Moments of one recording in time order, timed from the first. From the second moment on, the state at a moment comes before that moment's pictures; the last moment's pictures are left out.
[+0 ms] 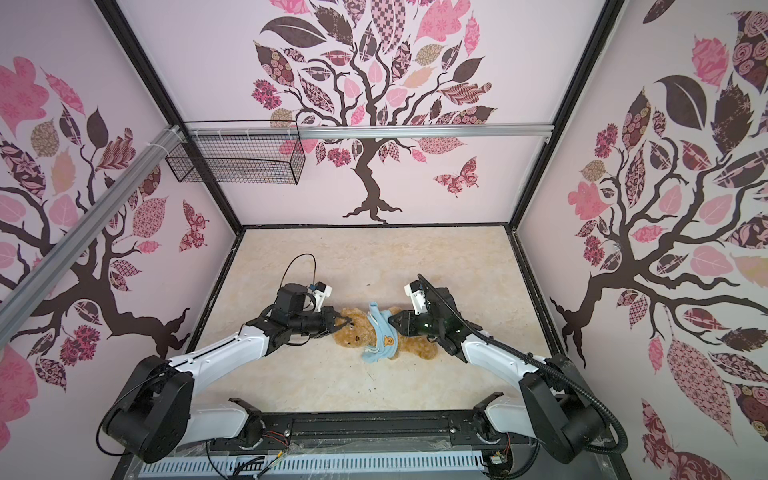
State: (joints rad) left arm -0.45 1.32 0.62 -0.02 0.61 -0.74; right arm 0.50 1.27 0.52 0.18 -0.52 0.57
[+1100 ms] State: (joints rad) left arm -0.50 1.18 0.63 -0.07 0.46 -0.67; right arm 0.36 1.16 0.45 0.22 -0.40 0.65
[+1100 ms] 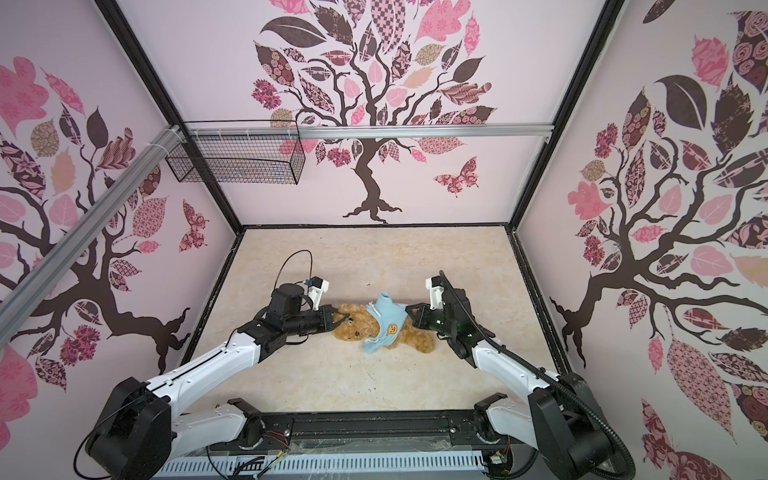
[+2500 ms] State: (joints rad) left arm -0.53 1.18 0.54 0.01 0.43 -0.93; right arm 0.44 1.61 0.68 0.28 -0.45 0.50
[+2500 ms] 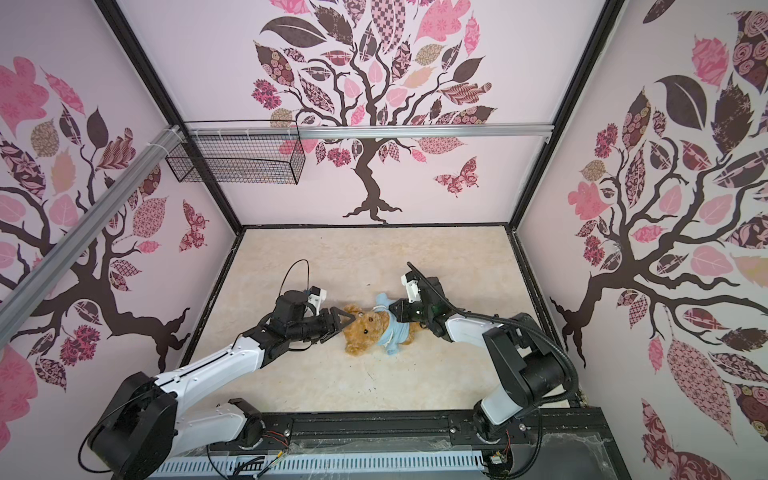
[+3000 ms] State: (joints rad) left arm -0.65 1.24 0.49 0.04 0.34 -0.83; right arm 0.43 1.73 0.76 0.30 -0.53 0.50
